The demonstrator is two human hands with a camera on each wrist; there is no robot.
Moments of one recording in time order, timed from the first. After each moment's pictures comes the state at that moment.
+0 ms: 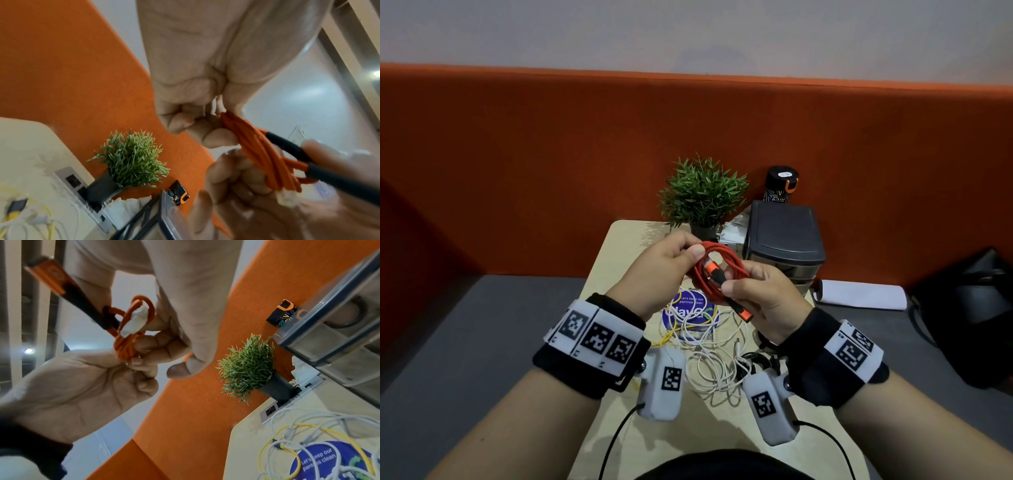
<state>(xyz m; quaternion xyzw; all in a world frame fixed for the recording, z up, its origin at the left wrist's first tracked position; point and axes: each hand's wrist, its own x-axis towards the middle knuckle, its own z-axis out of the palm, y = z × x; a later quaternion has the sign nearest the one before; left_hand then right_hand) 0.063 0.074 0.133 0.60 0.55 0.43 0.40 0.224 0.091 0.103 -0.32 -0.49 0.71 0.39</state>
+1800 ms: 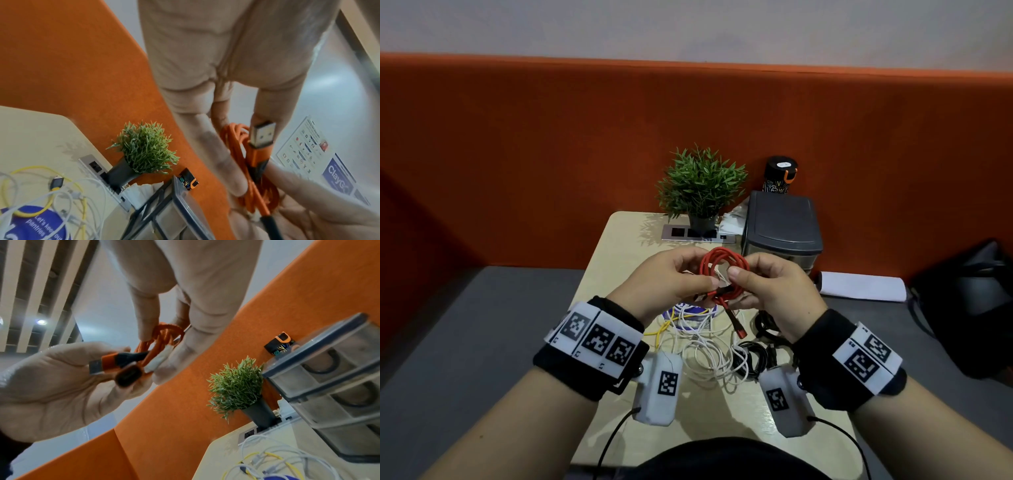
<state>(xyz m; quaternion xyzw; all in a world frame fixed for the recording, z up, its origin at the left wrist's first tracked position) 0.071 0.063 0.116 0.53 0.51 0.39 0.55 0.248 0.081 0.098 -0.44 -0.52 0.60 0.41</state>
